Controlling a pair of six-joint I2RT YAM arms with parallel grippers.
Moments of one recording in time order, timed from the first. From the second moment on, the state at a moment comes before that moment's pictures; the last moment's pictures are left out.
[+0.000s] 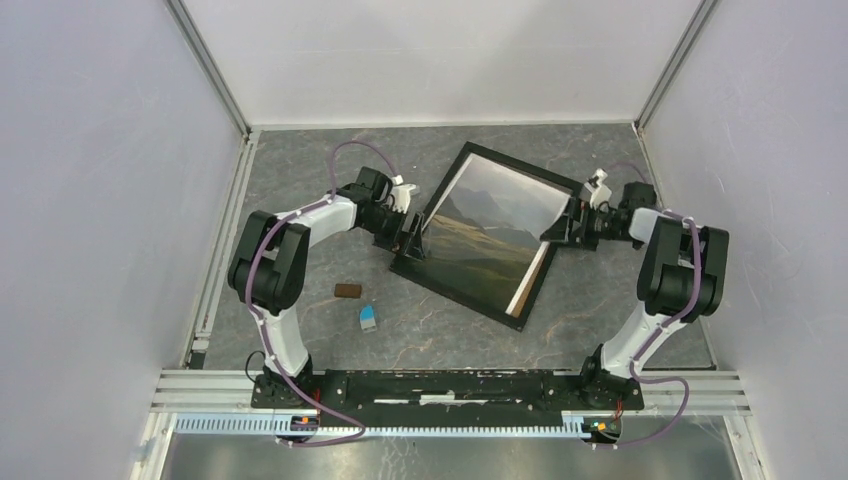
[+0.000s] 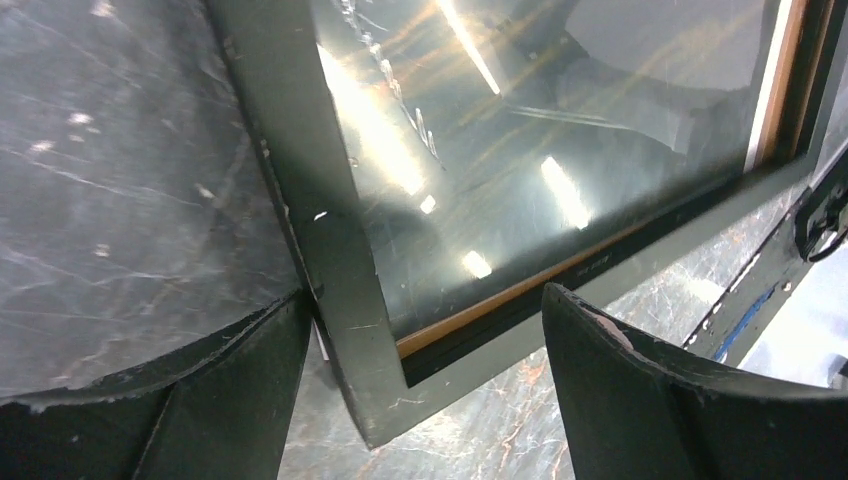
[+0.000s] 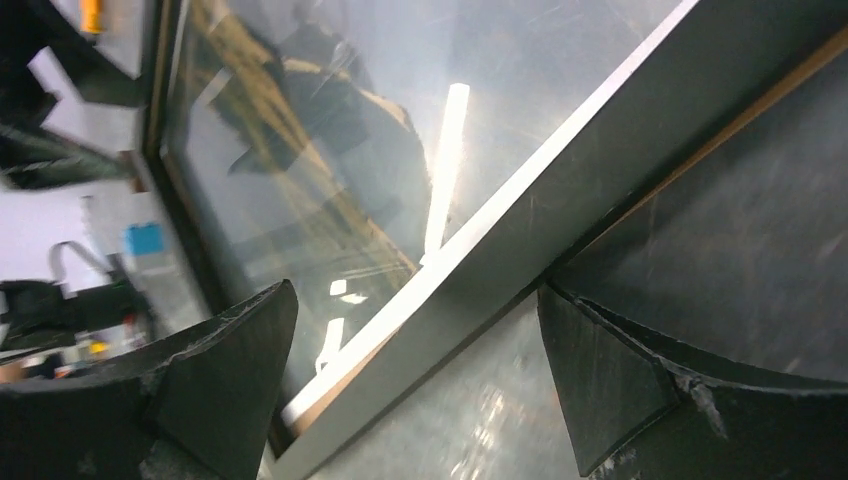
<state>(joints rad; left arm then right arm) -0.38 1.89 1.21 -0.46 0.60 0.02 -0.31 1.79 0.94 -0.37 -0.93 -0.10</state>
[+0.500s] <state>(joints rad) -0.48 1.77 1.01 -0.43 0.69 -0.02 -0.07 1.93 1.15 -0.14 -0.65 -0.10</state>
